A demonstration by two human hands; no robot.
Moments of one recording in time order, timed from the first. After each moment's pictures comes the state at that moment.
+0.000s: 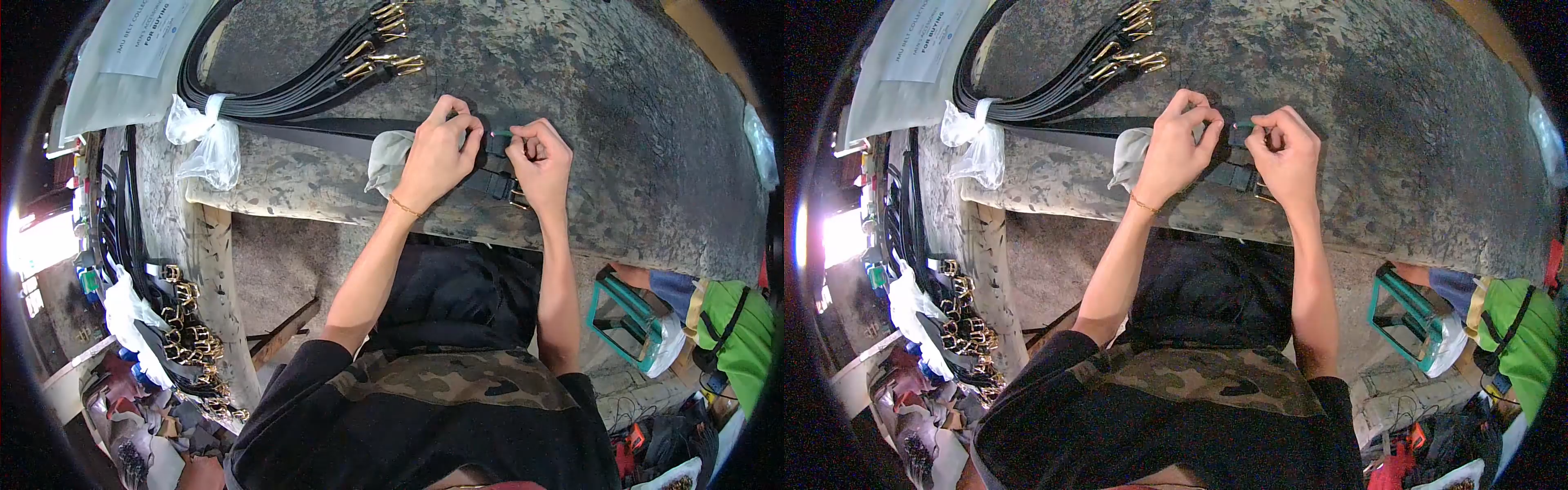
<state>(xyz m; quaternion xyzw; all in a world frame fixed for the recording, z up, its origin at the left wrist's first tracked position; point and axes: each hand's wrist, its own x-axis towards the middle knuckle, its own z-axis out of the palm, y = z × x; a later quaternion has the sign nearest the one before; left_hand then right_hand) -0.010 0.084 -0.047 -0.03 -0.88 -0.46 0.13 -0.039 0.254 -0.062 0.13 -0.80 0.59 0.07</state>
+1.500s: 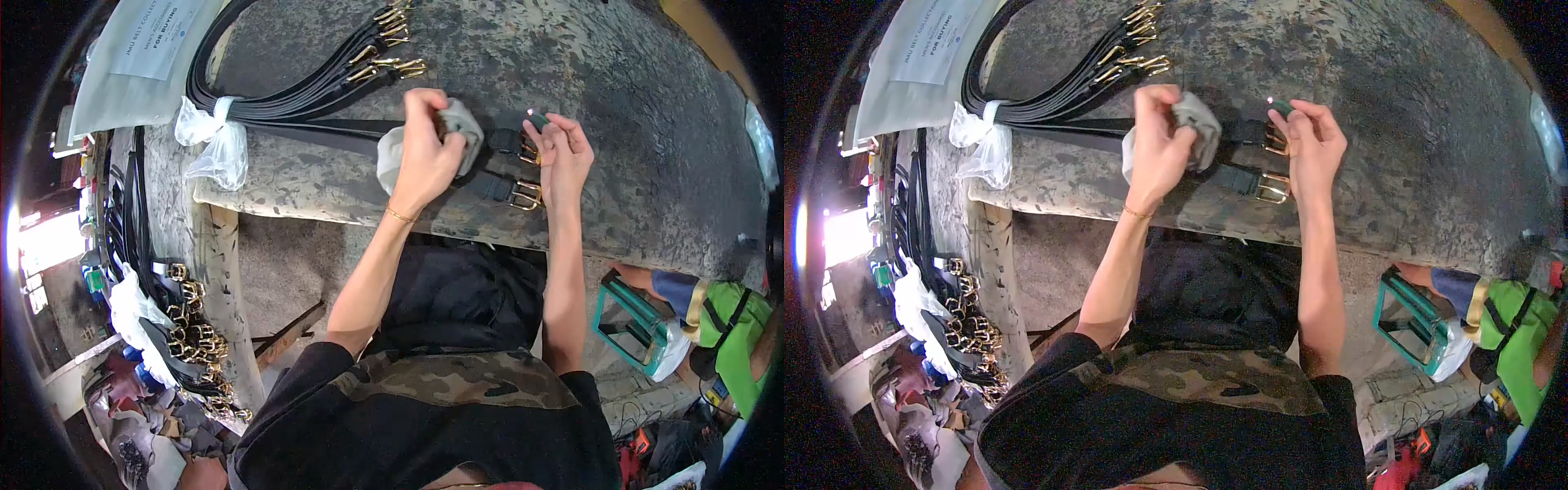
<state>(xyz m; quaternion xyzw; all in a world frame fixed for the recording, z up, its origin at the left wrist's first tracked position) -0.005 0.082 -0.042 0.03 -0.73 -0.65 0.20 -0.053 0.272 -0.082 -0.01 -0.50 0.87 0.00</state>
